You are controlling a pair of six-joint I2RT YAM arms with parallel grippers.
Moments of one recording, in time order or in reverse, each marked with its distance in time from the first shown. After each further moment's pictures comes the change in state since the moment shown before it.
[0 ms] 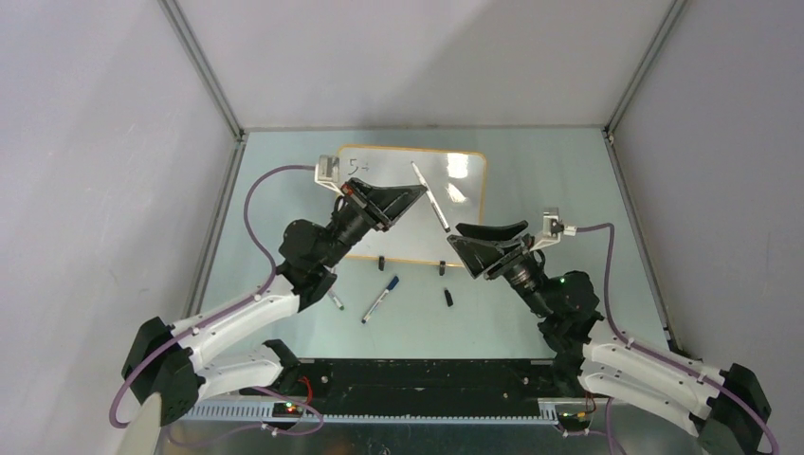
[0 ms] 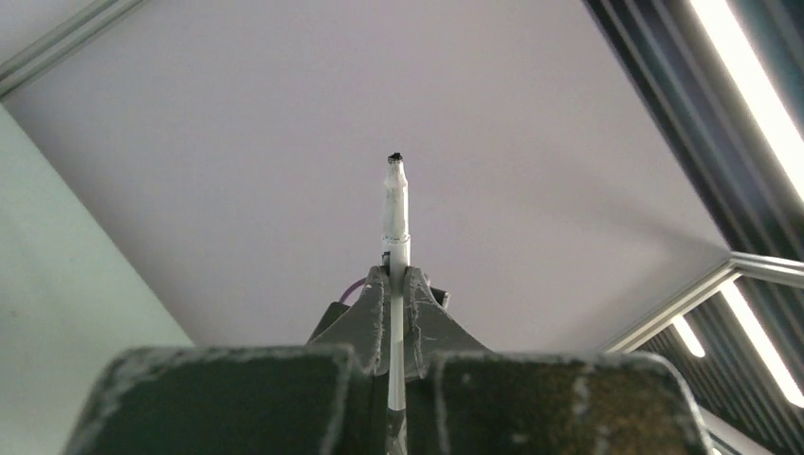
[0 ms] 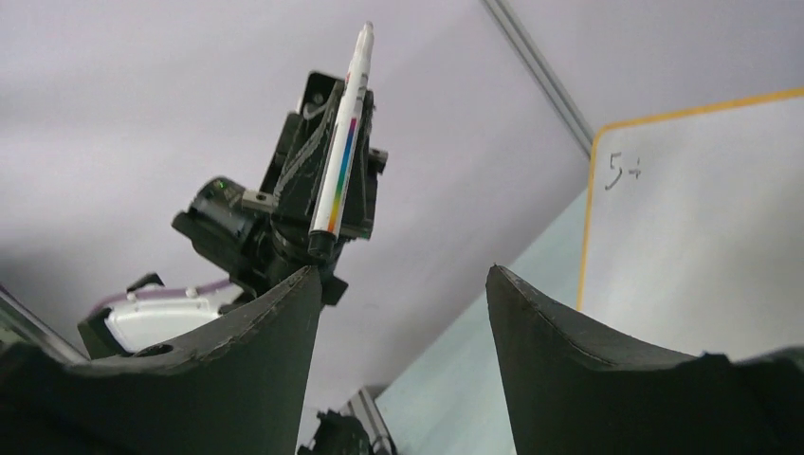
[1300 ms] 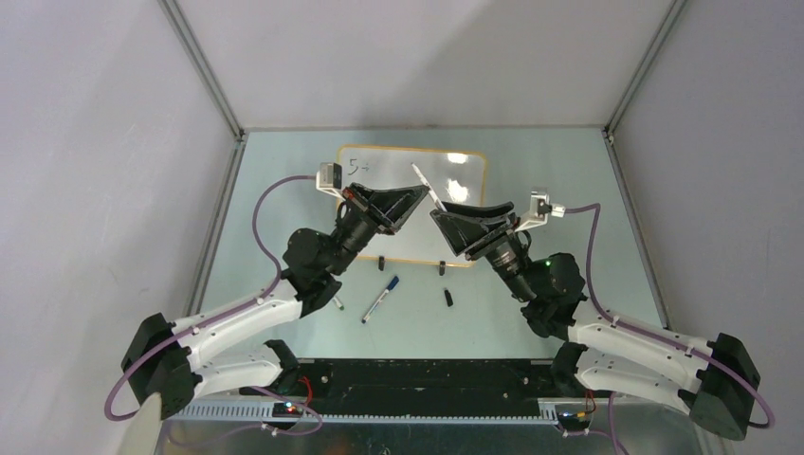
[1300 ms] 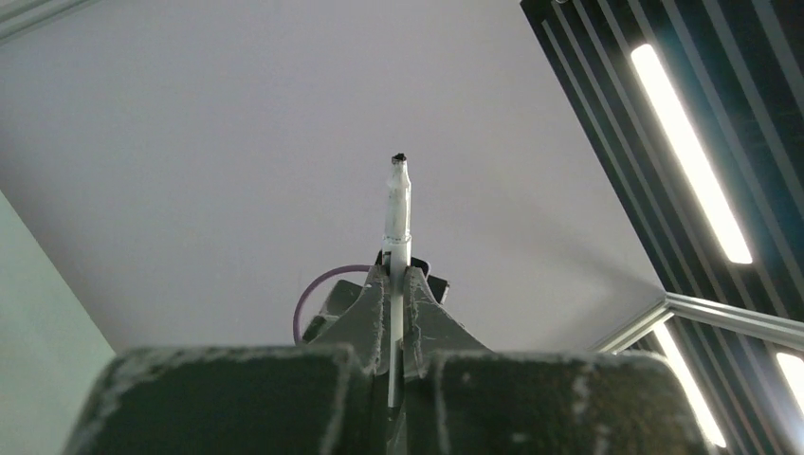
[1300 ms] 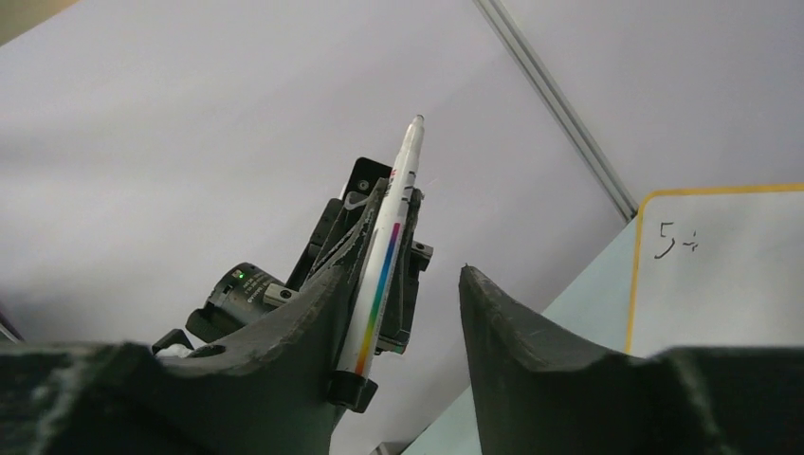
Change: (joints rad) left arm -0.087 0.000 -0.014 0.060 -0.142 -0.109; right arm 0.085 0.219 0.195 0.112 0.107 -0.042
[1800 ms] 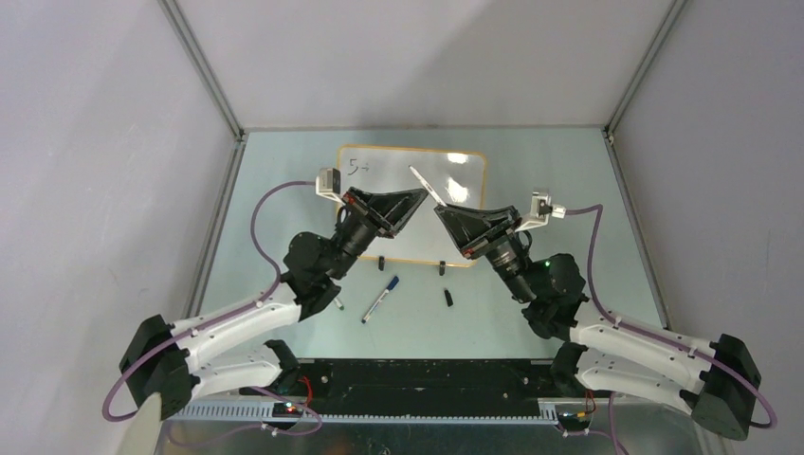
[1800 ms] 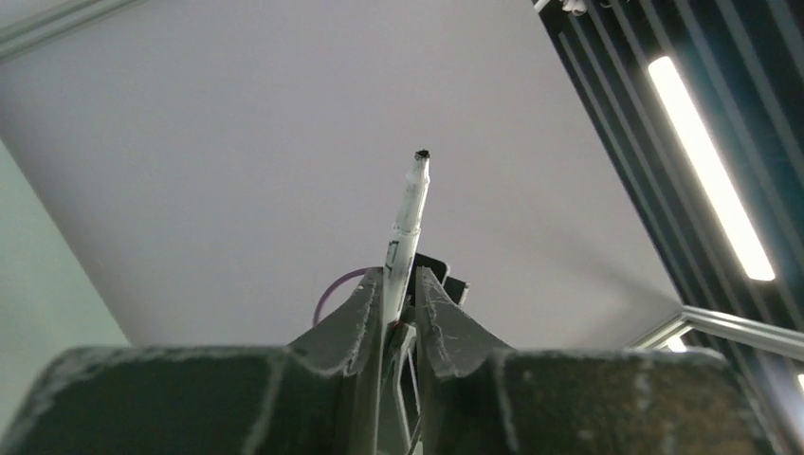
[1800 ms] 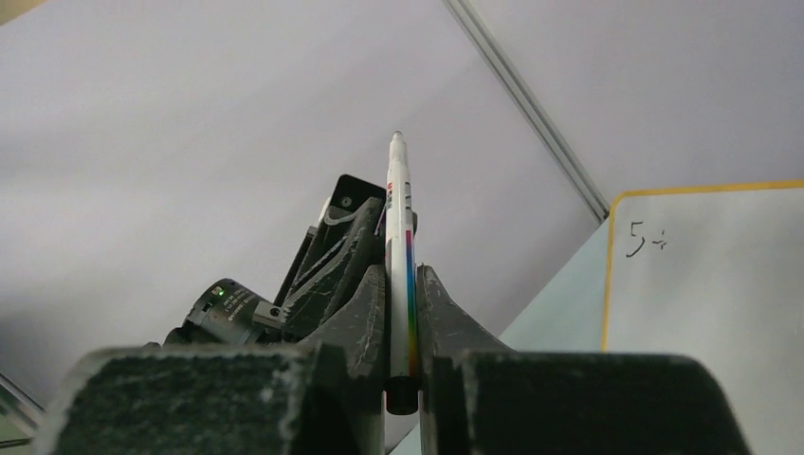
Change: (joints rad) left arm -0.014 -0.010 -0.024 -0.010 -0.050 0.012; right arm 0.016 -0.004 0.007 -0.023 0.055 -0.032
